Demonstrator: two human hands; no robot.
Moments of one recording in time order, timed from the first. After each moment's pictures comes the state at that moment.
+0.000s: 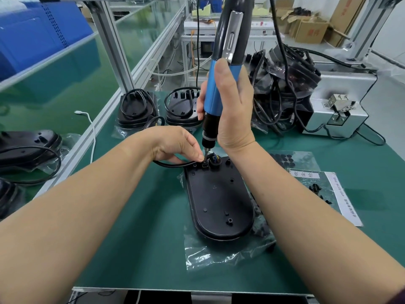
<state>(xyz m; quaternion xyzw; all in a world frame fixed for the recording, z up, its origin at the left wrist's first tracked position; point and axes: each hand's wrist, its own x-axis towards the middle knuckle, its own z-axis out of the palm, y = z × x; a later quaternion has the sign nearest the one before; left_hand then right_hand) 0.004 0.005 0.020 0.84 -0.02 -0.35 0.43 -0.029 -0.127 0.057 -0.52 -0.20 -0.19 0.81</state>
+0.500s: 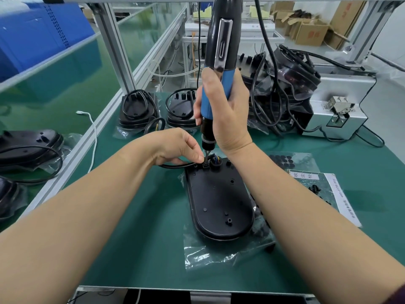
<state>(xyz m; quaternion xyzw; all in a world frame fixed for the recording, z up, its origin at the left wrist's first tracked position) 0.001 0.011 0.011 0.84 -0.05 -0.30 0.45 -0.030 -0.123 0.056 -0.56 -0.22 -0.20 0.78</state>
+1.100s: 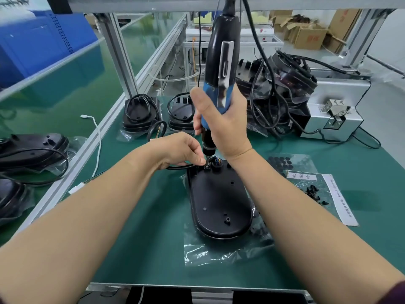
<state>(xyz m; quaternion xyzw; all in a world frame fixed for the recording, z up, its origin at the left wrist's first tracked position) -0.007 0.005 0.009 0.87 -0.07 -0.24 0.42 -0.039 -0.125 0.052 -0.58 -0.23 -0.20 0.75</state>
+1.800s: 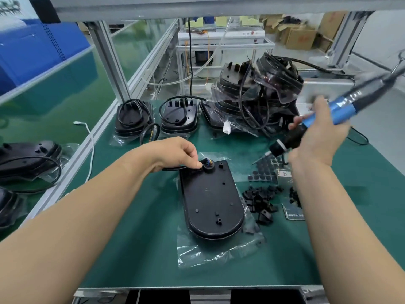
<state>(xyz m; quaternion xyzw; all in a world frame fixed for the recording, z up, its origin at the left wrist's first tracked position) -0.009 -0.002 0.014 0.88 -0.10 -0.26 0.38 -0.043 -0.269 0.035 -0.41 0.18 -0.40 0.80</state>
